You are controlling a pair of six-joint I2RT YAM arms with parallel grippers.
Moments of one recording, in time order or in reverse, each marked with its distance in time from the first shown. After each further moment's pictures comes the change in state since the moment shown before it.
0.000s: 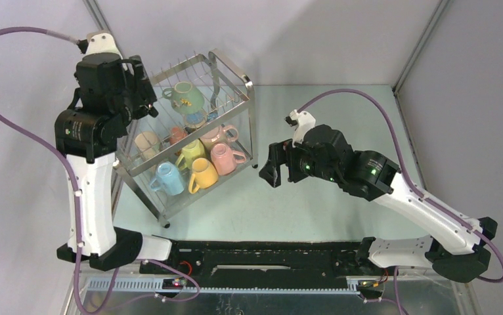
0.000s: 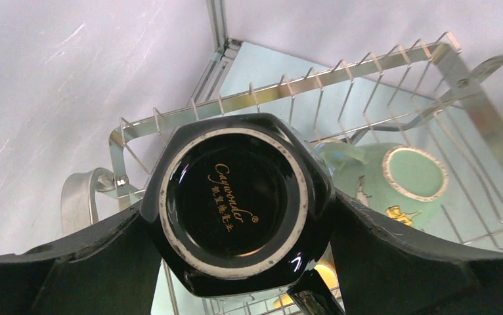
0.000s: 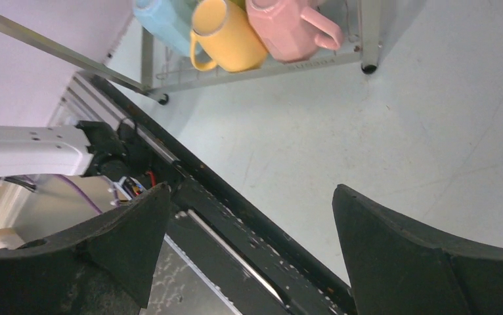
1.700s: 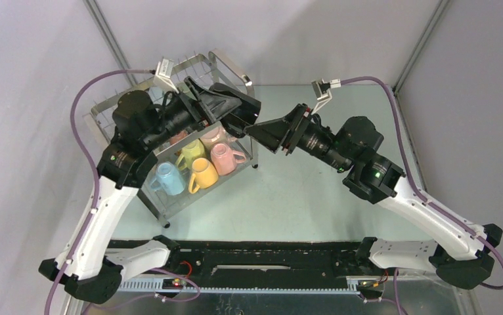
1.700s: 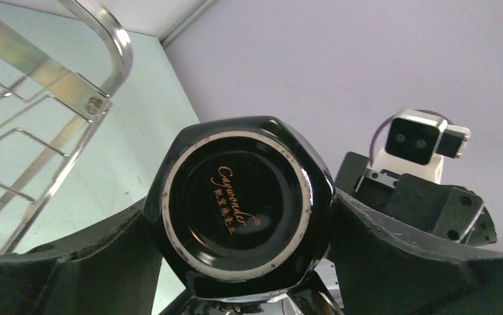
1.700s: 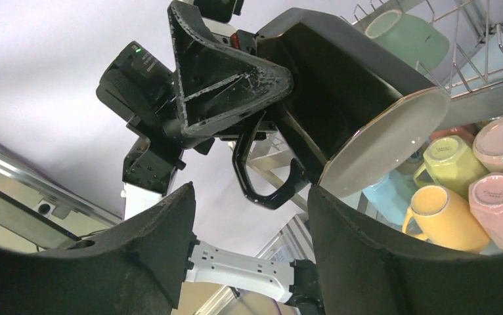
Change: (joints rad) left arm -0.245 -0.289 -0.667 0.773 0.900 -0.663; right arm -0.056 -0.060 -0.069 0.768 -0.200 0.335
